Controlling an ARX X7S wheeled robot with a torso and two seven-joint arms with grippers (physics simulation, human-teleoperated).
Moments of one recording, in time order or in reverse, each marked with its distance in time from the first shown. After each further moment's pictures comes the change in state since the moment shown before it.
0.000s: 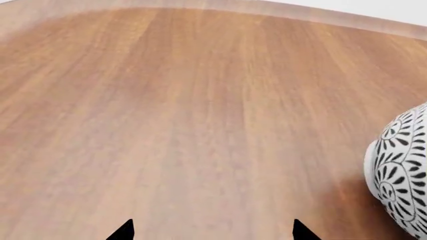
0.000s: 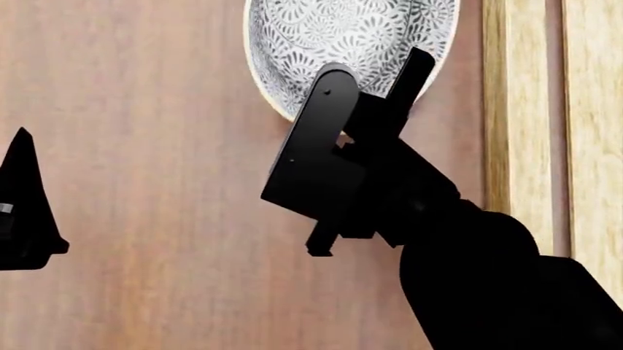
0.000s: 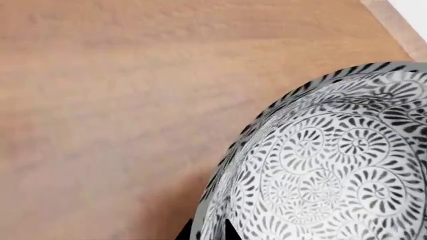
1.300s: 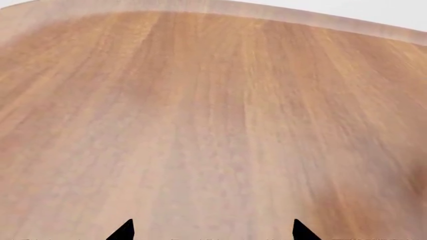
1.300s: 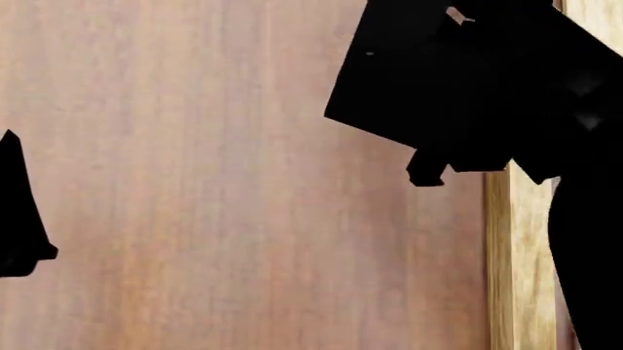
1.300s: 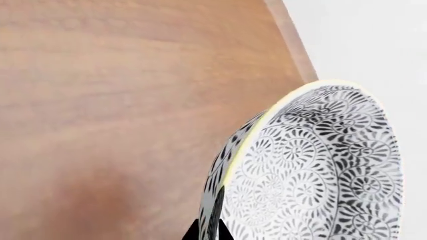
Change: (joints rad) left arm 0.022 -0.030 -0.019 0.029 -0.051 0.014 -0.031; right arm 0.352 0.246 0.061 -0.429 0.016 0.430 -0.206
